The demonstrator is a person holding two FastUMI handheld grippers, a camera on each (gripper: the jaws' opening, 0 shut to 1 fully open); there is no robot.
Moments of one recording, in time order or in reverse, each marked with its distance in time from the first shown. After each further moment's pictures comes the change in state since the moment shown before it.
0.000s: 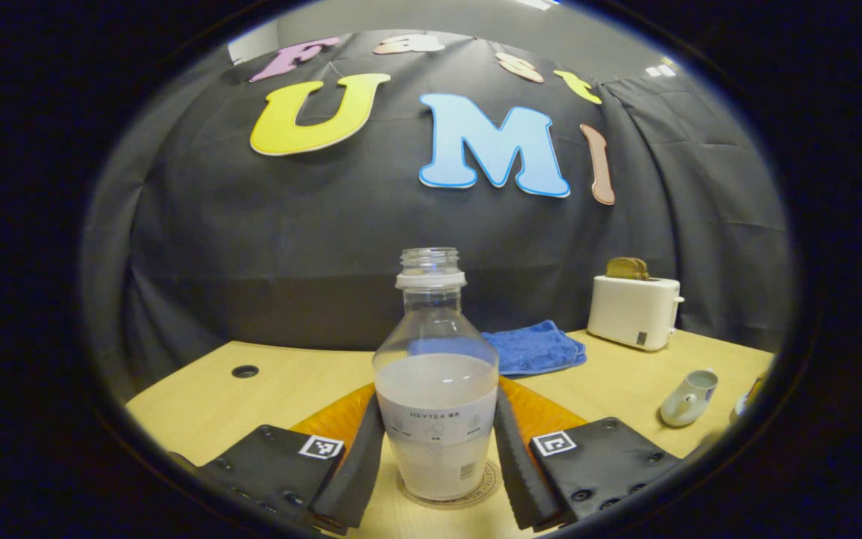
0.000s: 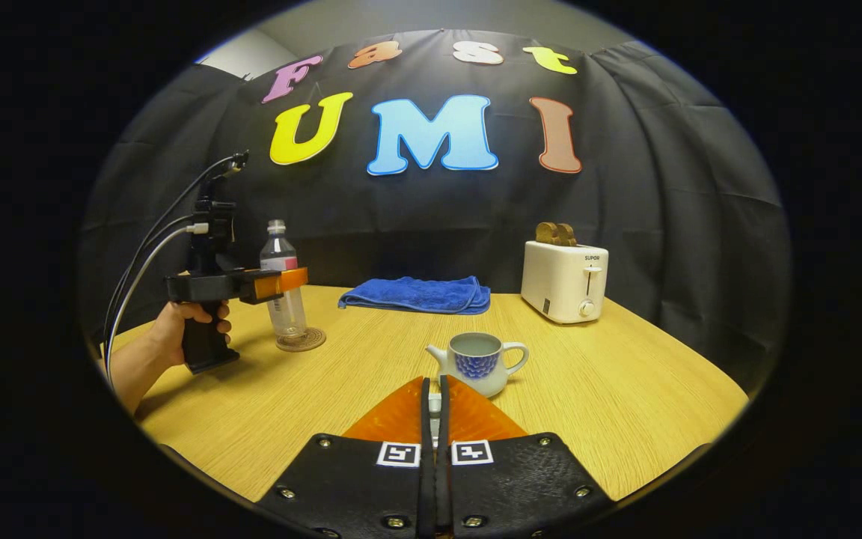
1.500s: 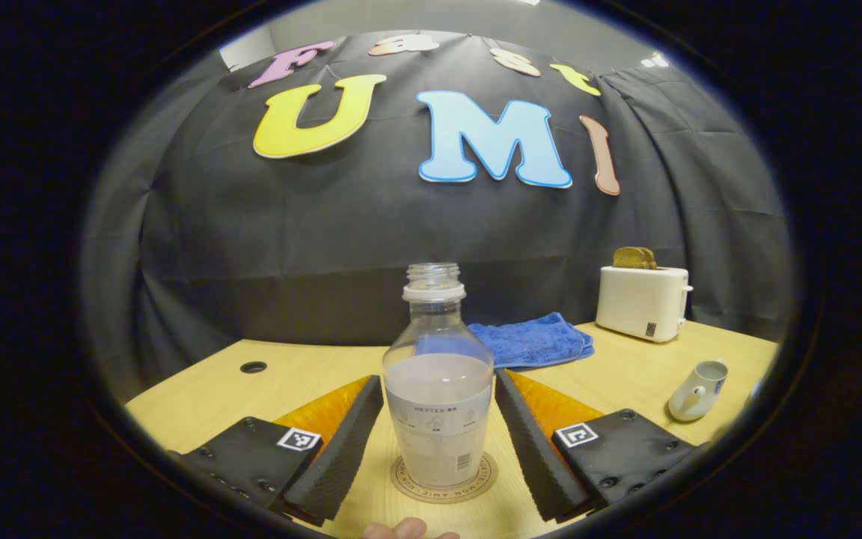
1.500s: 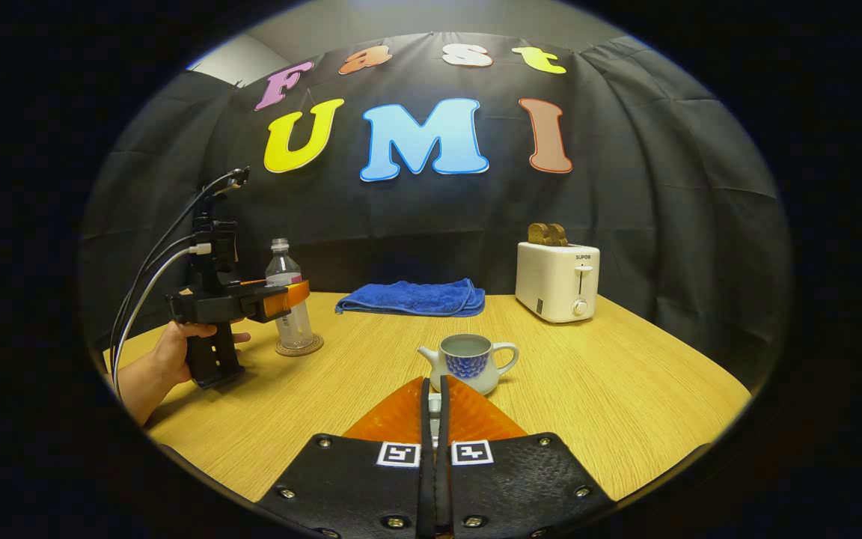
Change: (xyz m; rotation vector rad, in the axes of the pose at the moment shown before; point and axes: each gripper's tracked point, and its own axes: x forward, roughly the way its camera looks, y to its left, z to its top) left arm -0.014 -0.008 -0.002 0.049 0.001 0.052; right arm -0.009 -0.005 0.003 0.028 -0.016 -0.002
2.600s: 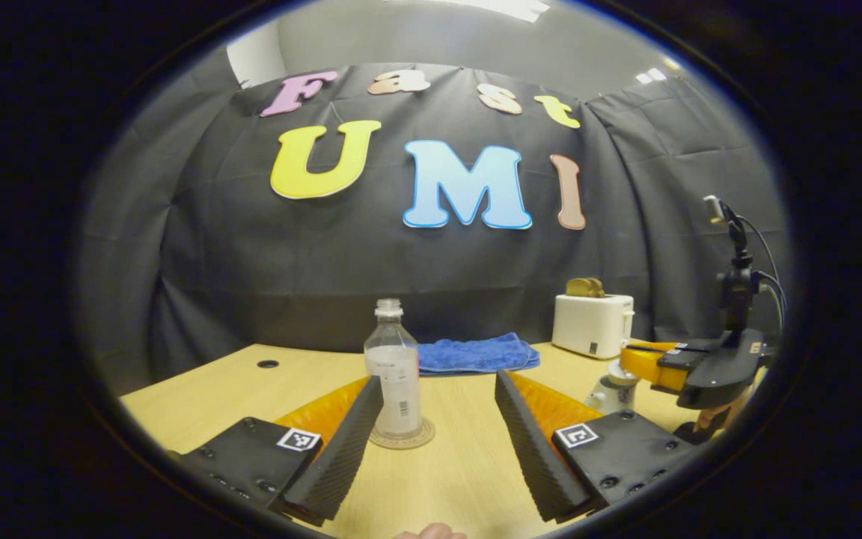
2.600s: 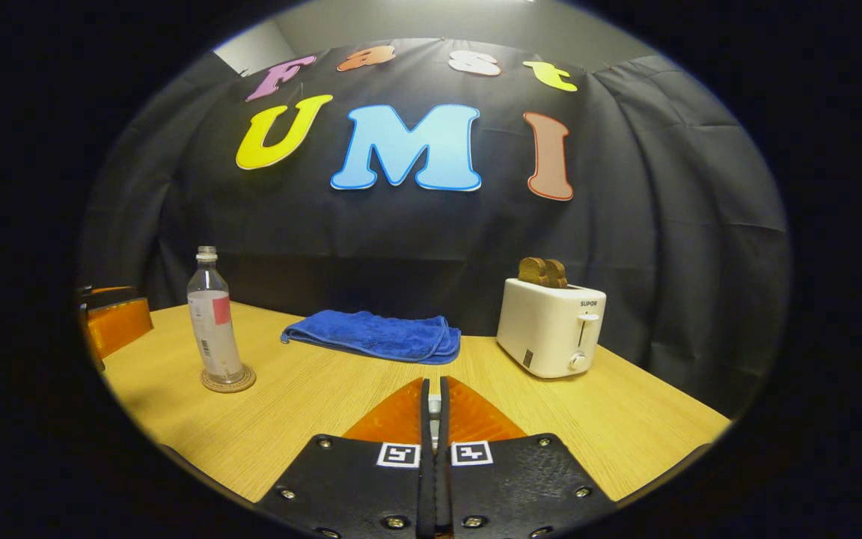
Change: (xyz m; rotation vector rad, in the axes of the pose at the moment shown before) left arm -0.135 -0.055 0.026 -0.032 -0.100 -0.020; right arm 0.116 -0.035 0.038 -0.089 -0.091 -0.112
